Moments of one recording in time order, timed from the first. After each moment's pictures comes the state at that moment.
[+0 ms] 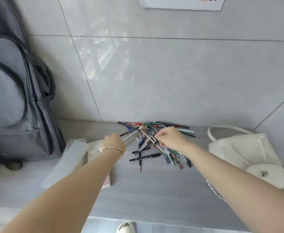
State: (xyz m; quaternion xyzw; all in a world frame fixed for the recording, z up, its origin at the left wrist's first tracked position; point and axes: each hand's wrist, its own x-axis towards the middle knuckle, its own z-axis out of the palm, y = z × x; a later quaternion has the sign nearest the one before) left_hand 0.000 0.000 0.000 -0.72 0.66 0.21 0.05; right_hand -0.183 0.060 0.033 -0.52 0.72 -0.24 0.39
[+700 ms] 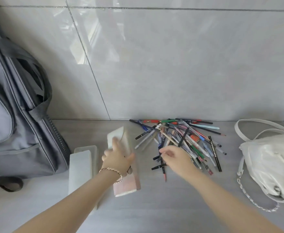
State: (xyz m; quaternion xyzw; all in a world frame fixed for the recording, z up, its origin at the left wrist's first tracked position) left_hand 0.072 -0.052 -0.049 -0.70 0.61 0.37 0.01; right_hand -0.103 0.022 -0.033 -0.44 0.76 -0.25 0.41
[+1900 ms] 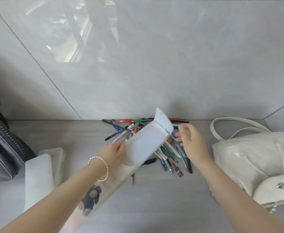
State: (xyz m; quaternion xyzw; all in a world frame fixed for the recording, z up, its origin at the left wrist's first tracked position) left_hand -0.021 -0.042 -0.030 -0.59 0.72 0.37 0.02; right_hand -0.249 0.033 -0.034 -0.37 0.78 -0.41 0.31
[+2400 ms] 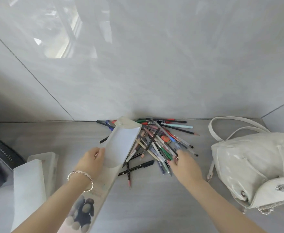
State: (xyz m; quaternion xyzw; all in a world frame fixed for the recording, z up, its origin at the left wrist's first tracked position) left_hand 0.005 -0.049 -0.045 -0.69 0.61 0.39 -0.04; right_hand -0.238 0.062 -0.089 -0.46 0.85 -0.08 0.23
